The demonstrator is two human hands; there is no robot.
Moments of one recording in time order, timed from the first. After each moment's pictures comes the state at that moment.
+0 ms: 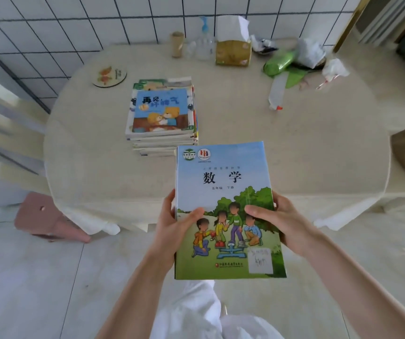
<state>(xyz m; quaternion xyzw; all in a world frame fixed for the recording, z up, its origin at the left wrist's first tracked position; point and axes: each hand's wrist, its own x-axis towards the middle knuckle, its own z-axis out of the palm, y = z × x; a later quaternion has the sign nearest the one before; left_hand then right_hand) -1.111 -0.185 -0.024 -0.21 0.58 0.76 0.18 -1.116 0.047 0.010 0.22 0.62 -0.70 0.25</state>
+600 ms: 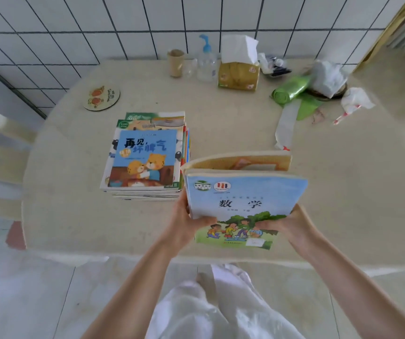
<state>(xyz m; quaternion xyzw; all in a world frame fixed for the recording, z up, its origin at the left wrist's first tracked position) -1.307 -0.121 -0.047 -0.09 0.71 0.68 0.15 -1.301 0.123 -0.039 0.20 0.71 -0.65 0.18</state>
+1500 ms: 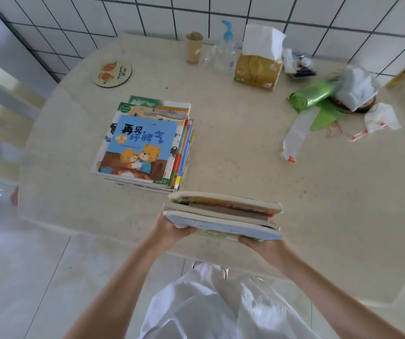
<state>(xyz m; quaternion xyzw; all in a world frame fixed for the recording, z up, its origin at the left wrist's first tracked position) -1.296 -0.115 -0.096 -0.10 0.76 0.64 0.10 -1.310 0.152 -0.088 0.05 0.83 -0.51 0.23</state>
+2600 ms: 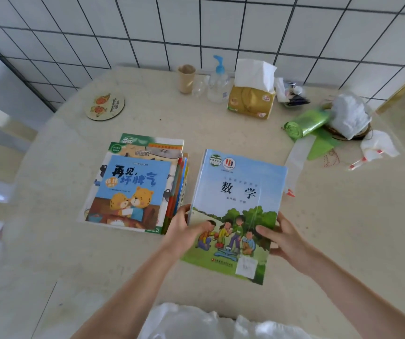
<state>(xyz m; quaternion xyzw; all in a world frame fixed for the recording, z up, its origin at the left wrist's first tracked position) -1.399 -0.088 -0.069 -0.23 0.77 0.56 0.20 -1.418 0.169 -0.063 0.18 0.66 -0.65 0.34</state>
